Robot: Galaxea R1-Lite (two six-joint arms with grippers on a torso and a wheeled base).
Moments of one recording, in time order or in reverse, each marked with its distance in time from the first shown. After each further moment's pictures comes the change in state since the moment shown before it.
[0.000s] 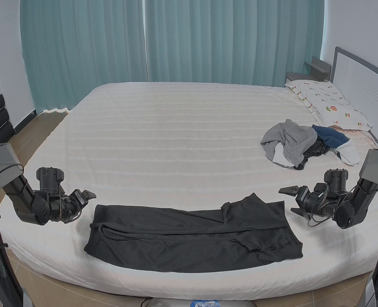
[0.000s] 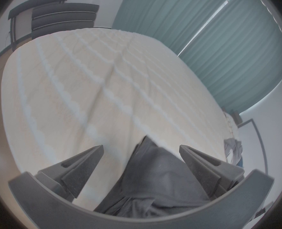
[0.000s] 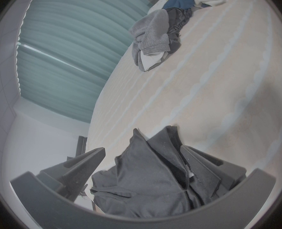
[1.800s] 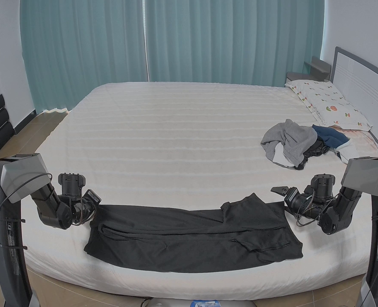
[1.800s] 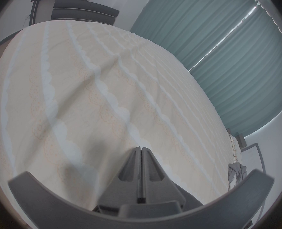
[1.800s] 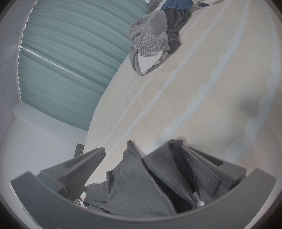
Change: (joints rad) left arm -0.078 0.231 -0.160 -0.131 0.190 -0.218; right arm 0.055 0.166 -0.092 -0.162 -0.122 0.071
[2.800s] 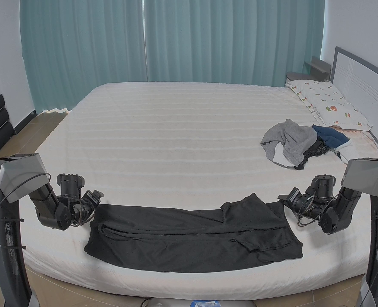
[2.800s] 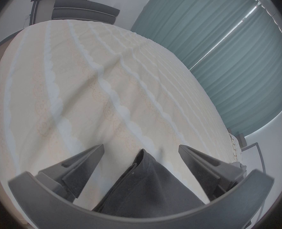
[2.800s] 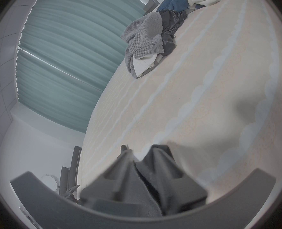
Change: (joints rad) left arm 0.003 -0.013 0.025 0.001 -0.005 -0.001; right arm -0.017 0.024 -0.018 0.001 -0.015 -0.004
